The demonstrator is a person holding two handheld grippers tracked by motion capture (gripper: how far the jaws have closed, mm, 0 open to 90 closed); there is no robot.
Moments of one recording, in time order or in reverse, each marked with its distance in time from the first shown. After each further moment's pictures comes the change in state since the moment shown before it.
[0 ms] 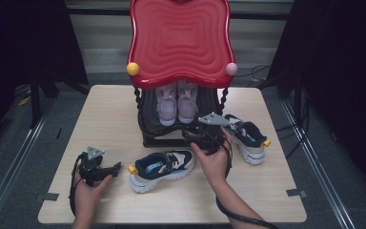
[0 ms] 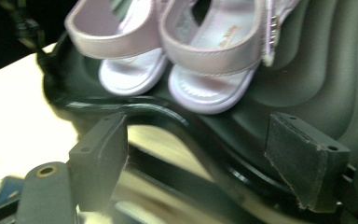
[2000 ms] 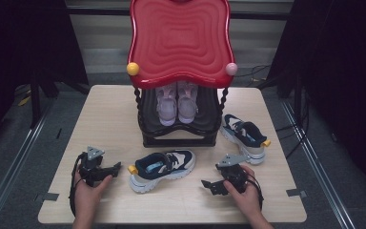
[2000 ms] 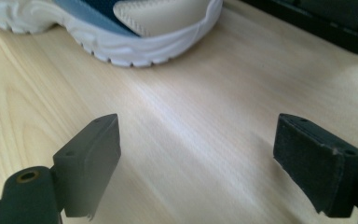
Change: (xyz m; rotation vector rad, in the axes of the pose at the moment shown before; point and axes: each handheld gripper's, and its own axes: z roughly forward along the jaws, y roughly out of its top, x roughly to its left) left arm 0.000 0.000 0.000 -0.002 0.001 -0.003; right arm -0.038 -0.119 -0.046 0.297 0.282 -0.135
